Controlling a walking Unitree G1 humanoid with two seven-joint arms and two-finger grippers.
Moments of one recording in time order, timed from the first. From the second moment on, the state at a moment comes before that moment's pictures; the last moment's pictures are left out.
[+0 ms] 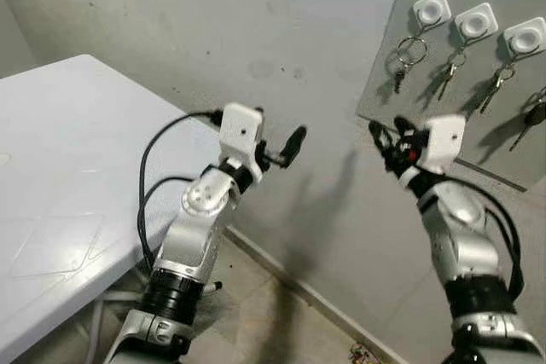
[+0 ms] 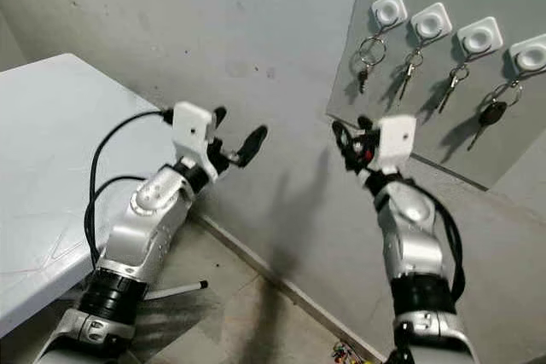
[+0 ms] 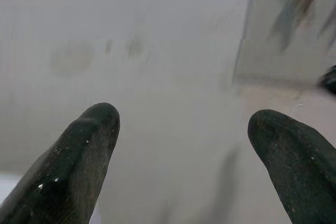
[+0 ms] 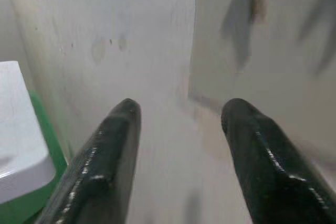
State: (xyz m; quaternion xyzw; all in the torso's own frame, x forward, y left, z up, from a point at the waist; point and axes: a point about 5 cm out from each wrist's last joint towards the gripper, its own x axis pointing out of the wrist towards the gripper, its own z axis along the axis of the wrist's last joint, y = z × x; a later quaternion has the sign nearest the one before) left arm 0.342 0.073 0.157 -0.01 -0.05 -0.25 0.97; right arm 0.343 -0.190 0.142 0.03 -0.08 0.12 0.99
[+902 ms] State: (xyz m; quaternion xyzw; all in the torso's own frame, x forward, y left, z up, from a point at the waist) left arm 0.256 0.114 -0.035 0.04 0.29 -0.18 0.94; right arm 0.218 -0.199 -0.051 0.03 0.29 -0.02 0.96
